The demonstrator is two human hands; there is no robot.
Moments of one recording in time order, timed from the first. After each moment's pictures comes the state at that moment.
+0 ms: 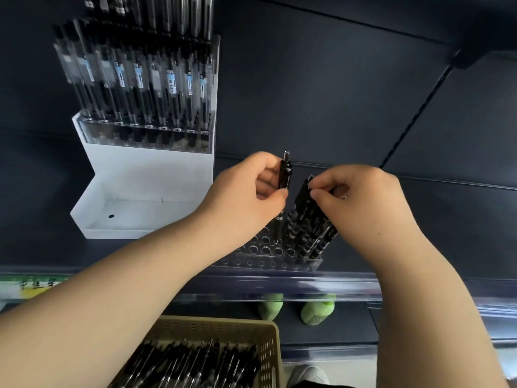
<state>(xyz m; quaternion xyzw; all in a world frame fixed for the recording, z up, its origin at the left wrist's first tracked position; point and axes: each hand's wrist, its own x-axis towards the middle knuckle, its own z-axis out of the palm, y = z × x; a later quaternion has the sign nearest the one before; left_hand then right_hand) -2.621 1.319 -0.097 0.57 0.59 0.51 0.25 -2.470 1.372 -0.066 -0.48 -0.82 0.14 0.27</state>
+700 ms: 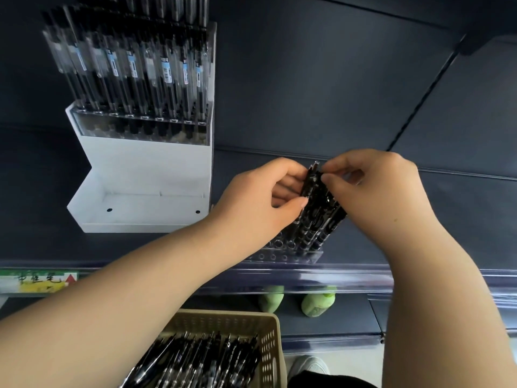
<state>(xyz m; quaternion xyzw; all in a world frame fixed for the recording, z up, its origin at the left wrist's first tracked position) -2.605 1.314 -0.101 0.60 0.54 0.52 0.28 -2.464 1.374 -0.060 -0.49 -0.80 0.14 0.30</state>
